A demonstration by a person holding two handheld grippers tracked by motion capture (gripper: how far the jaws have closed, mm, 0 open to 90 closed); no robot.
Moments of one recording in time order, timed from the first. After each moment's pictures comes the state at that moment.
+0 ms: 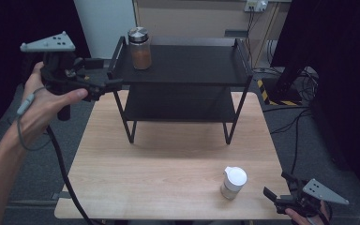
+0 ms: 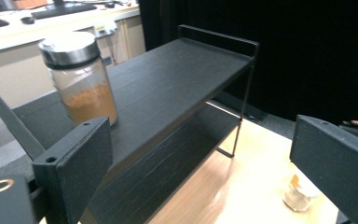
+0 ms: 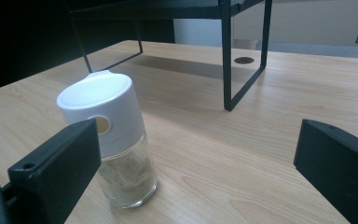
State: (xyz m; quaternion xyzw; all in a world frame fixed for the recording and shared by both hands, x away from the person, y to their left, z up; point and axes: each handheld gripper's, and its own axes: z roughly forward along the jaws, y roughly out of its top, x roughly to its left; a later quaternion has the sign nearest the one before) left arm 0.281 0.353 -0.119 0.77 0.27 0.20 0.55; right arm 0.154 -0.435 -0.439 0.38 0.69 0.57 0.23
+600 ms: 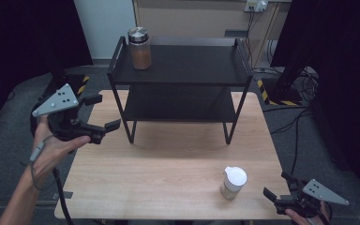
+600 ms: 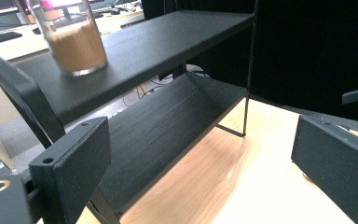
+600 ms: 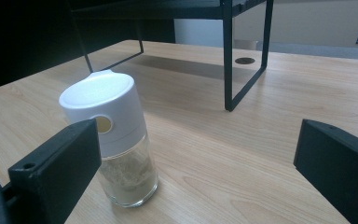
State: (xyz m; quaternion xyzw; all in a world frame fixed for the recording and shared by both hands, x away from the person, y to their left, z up) left arm 0.241 0.361 -0.214 0.76 0.26 0.25 0.54; right arm 0.153 -0.435 -0.438 0.38 0.69 0.57 0.23
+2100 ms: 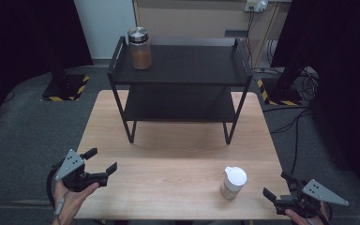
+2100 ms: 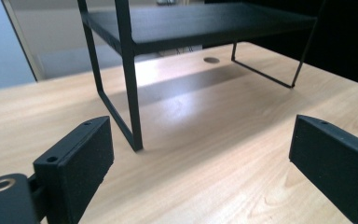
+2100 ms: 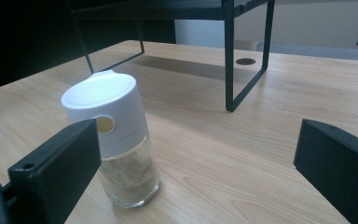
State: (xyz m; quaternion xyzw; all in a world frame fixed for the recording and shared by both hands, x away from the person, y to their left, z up) left arm 0.181 0.368 -0.399 0.70 0.40 0.27 0.53; right arm 0.152 -0.434 -0.439 0.38 0.69 0.57 0.23
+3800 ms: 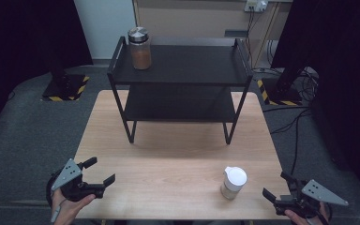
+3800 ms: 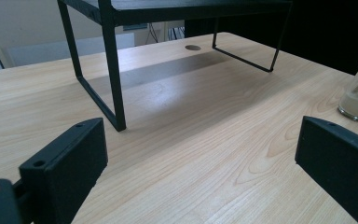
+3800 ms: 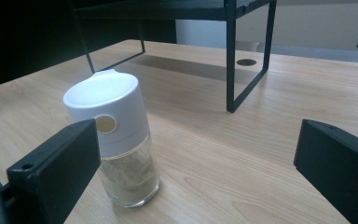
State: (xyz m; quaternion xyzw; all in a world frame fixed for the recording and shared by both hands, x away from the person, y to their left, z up) left arm 0.176 0.393 -0.421 0.71 0.37 0.24 0.55; right arm 0.151 -0.433 -0.438 0.37 0.69 0.57 0.24
